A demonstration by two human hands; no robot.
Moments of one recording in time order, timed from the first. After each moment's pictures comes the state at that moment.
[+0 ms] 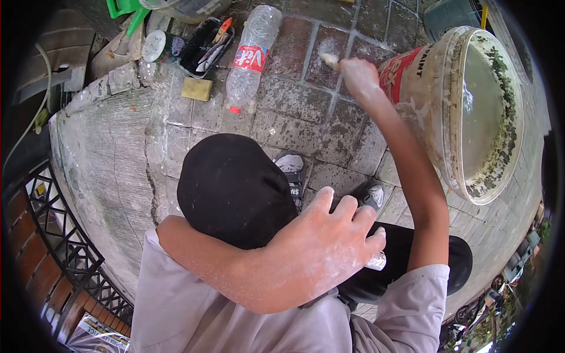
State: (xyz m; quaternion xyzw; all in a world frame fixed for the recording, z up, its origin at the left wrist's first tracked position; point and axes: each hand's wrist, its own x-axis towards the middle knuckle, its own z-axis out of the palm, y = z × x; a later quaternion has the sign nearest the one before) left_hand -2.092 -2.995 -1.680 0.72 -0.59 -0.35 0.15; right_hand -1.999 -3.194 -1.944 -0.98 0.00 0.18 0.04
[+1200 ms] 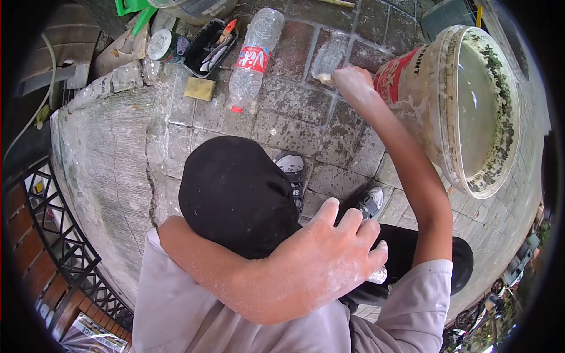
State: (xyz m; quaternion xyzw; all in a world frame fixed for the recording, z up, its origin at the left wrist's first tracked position) left_hand -2.114 -2.988 -1.669 0.72 -0.60 -0.32 0.16; right_hand -2.008 -3.178 -1.930 -0.97 -0.06 0.22 0.01
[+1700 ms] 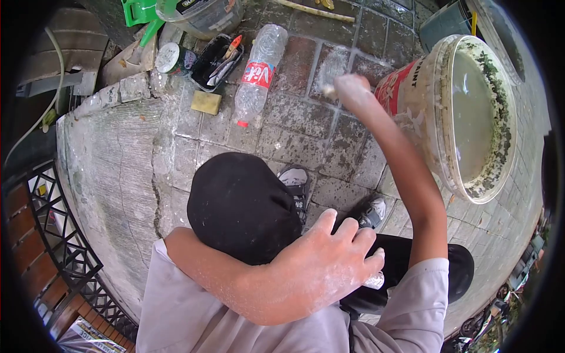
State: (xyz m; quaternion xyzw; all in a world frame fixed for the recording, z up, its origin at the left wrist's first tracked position) left_hand -2.113 -2.984 -1.666 0.71 -0.60 -0.34 0.15; right_hand -1.990 -3.174 -1.918 -0.97 -0.04 0.26 0.03
